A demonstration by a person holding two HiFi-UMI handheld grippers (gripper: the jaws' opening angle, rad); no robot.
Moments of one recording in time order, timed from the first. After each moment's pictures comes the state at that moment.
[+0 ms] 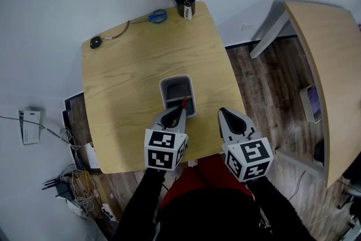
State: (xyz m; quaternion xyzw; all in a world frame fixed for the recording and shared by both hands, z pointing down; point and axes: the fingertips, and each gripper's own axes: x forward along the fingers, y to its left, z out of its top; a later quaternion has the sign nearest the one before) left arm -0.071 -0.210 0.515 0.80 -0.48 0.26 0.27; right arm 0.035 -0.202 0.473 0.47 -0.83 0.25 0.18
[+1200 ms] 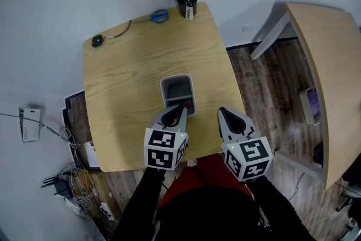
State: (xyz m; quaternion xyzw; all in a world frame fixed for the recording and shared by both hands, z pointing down) left arm -0.069 -0.211 0.508 0.80 -0.48 0.25 0.27; right arm 0.034 -0.203 0.472 0.46 -0.83 0.25 0.18
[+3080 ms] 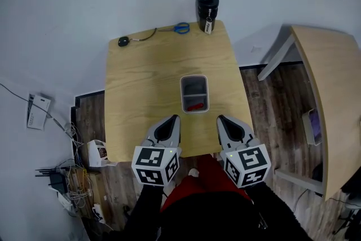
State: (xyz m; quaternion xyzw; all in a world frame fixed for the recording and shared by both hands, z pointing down) left arm -0.125 -0.147 0.429 0.77 -0.57 0.13 0.24; right arm -0.006 -0.157 0.423 0.42 -0.88 0.18 0.16
